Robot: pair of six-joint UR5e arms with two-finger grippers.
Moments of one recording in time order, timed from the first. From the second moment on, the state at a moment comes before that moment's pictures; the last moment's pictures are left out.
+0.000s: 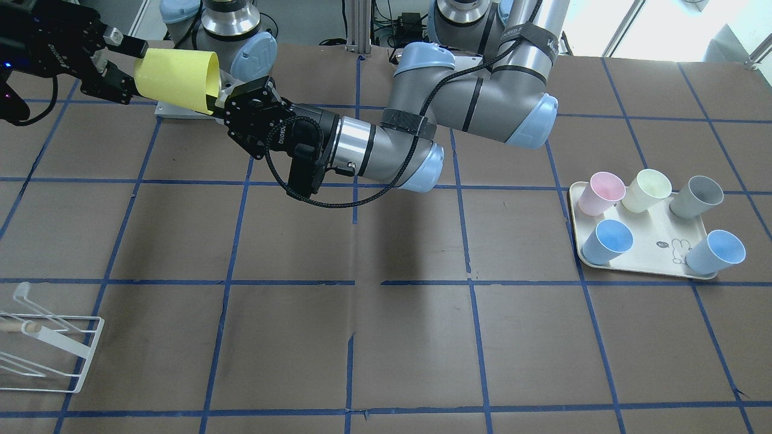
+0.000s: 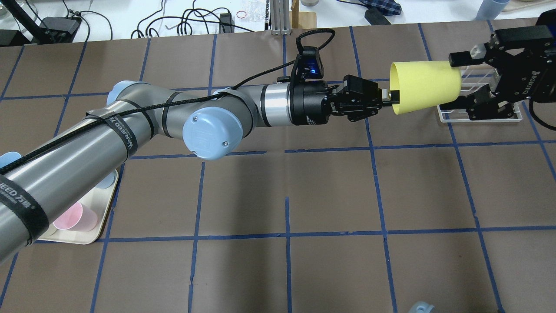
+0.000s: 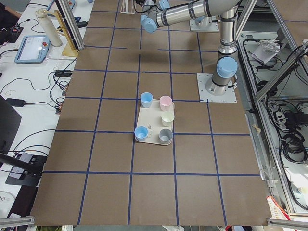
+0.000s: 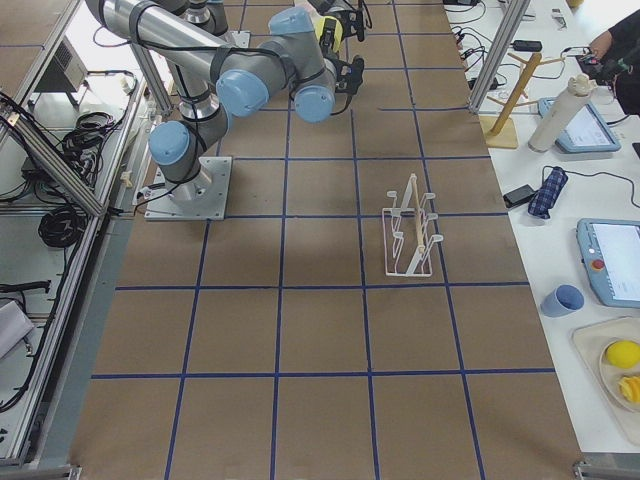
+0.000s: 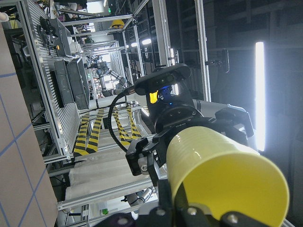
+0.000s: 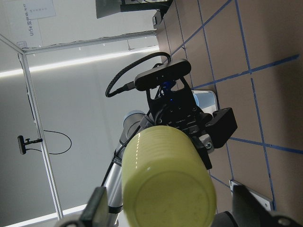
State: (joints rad) left arm -1.90 -1.91 -1.73 -1.72 -0.29 0.85; right arm 0.96 -1.61 1.65 -0.46 -0.55 -1.05
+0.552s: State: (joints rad) left arm -1.90 -1.91 -1.73 -1.72 -0.29 0.85; right arm 0.96 -1.60 1.65 -0.46 -0.55 -1.05
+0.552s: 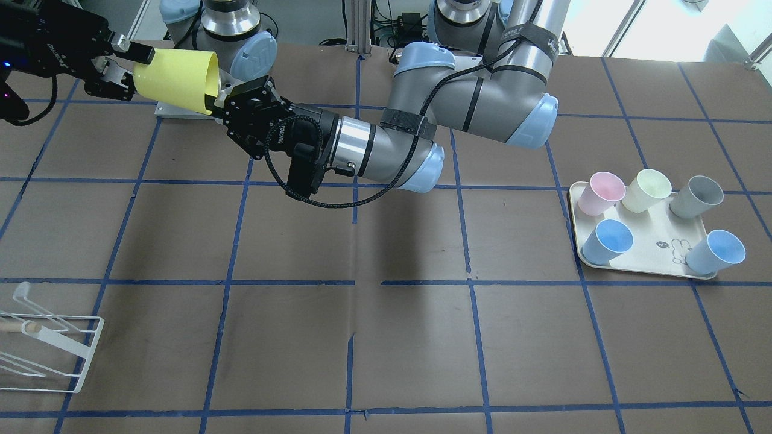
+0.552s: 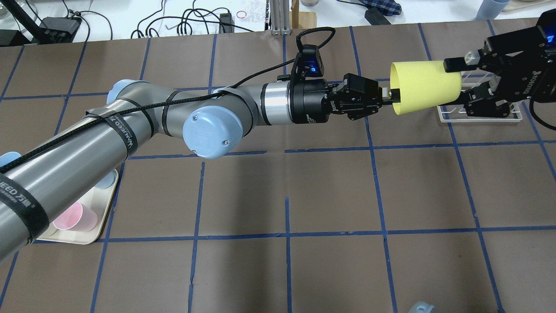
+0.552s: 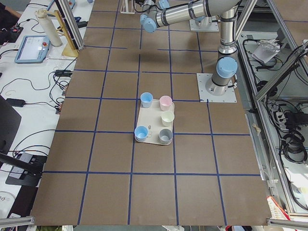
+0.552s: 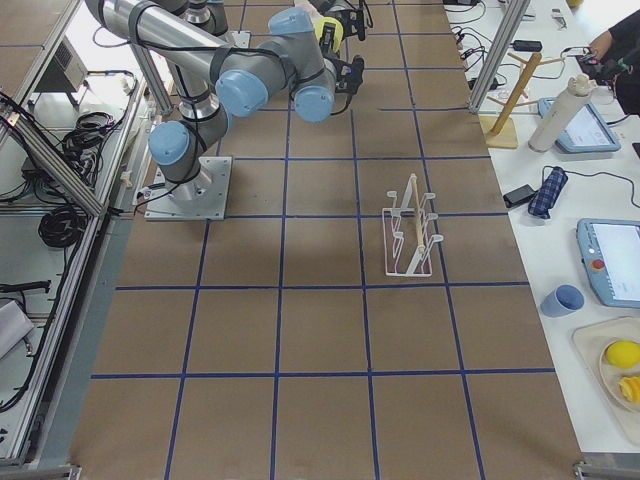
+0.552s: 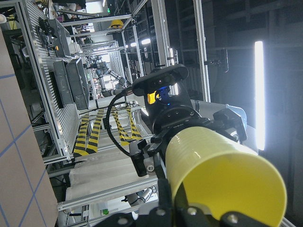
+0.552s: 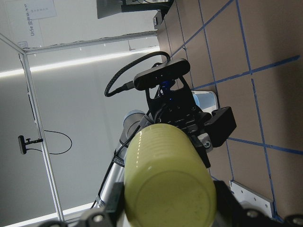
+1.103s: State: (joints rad) left arm -1.90 -1.91 -1.73 -1.72 -0.29 0.85; right arm 0.96 -1.60 1.65 -0.46 -0.55 -1.05
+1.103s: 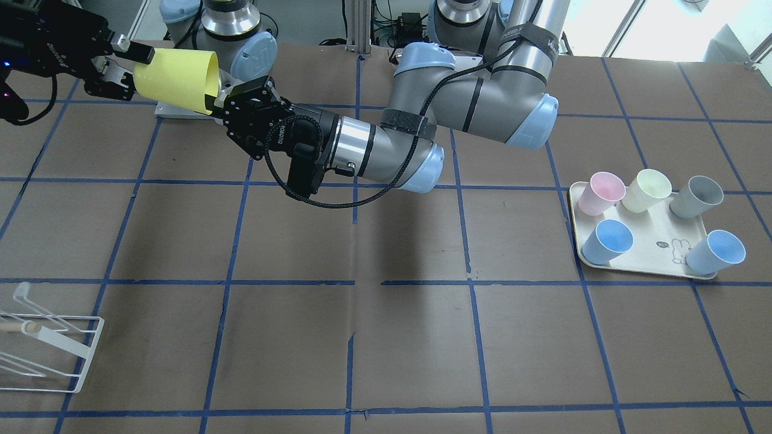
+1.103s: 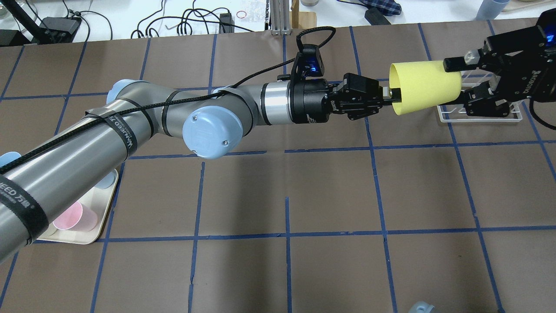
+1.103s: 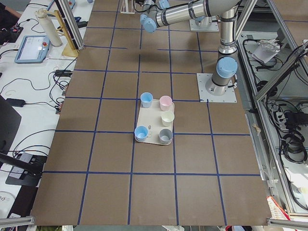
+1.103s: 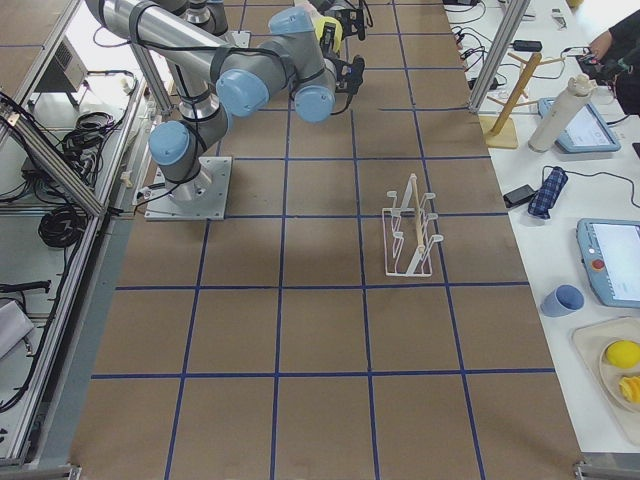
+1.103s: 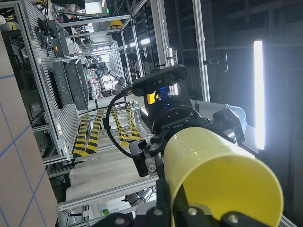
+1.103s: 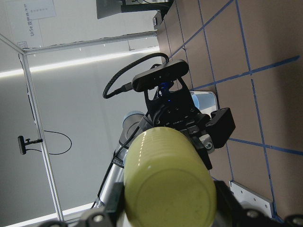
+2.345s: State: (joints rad) left arm -1.70 -1.85 -1.75 -1.72 -0.03 0.70; right arm 0.96 -1.61 1.62 -0.73 -0.56 -0.78
